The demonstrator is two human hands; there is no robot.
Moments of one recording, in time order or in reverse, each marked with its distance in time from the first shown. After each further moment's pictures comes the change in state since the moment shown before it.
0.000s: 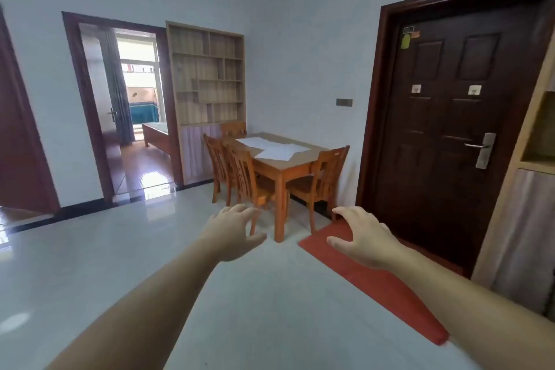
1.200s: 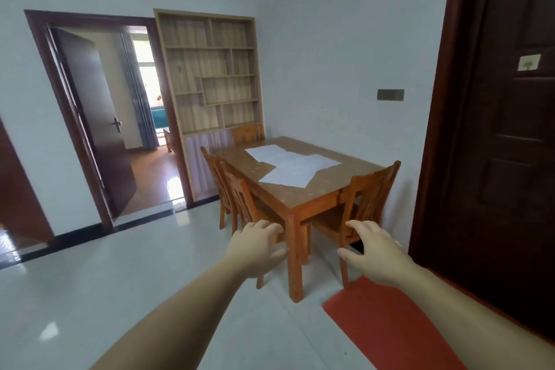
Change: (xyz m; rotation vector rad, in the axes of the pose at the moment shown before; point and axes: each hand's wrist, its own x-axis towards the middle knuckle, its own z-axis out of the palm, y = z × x) left_hand 0.688 -0.060 0.168 0.029 -0.100 -0.148; right_hand 0.676 0.258 0.089 0.158 -0.071 0.003
